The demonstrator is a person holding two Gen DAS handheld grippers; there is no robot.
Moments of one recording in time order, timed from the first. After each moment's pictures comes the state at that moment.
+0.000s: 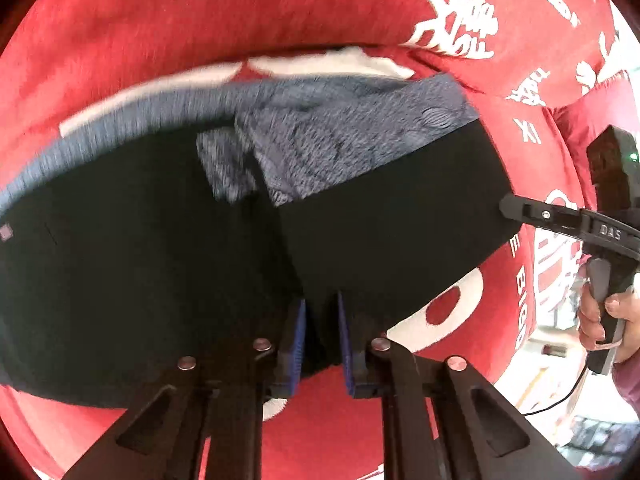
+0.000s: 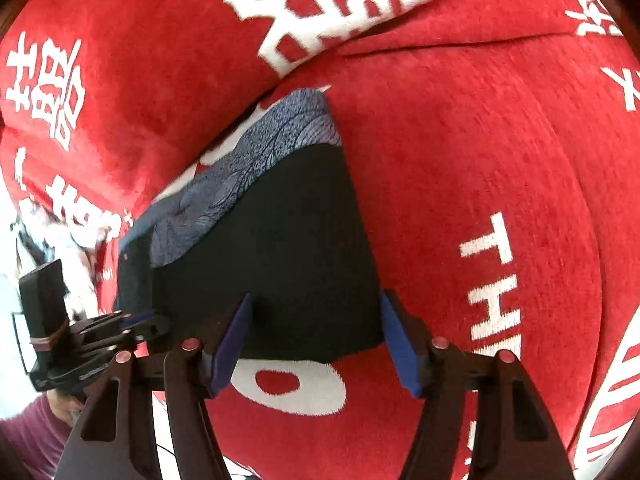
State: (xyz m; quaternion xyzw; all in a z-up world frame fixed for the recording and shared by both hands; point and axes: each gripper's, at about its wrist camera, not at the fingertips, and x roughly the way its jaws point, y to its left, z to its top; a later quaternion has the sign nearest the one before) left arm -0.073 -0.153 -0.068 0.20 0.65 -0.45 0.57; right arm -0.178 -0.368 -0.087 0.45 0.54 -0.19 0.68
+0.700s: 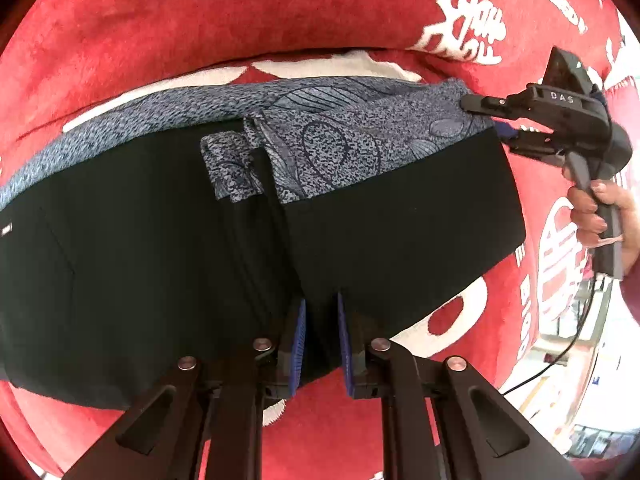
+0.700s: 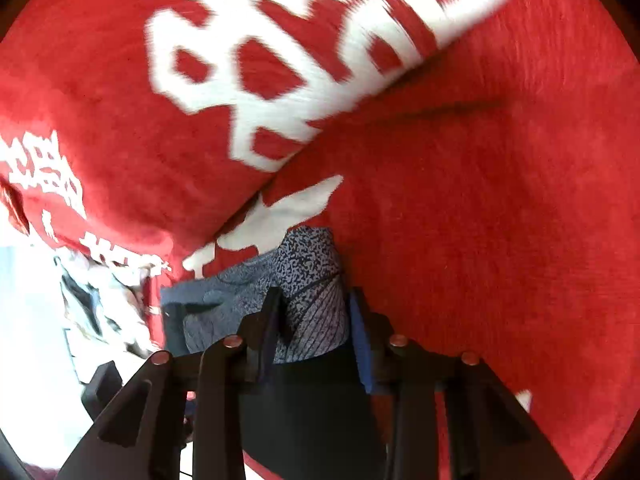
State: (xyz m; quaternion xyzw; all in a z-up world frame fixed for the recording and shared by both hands) left arm -0.074 -0.159 -0.066 0.22 0.64 -0.45 0.58; right arm -0.123 -0.452 -0.125 0.53 0.50 -0.14 0.67
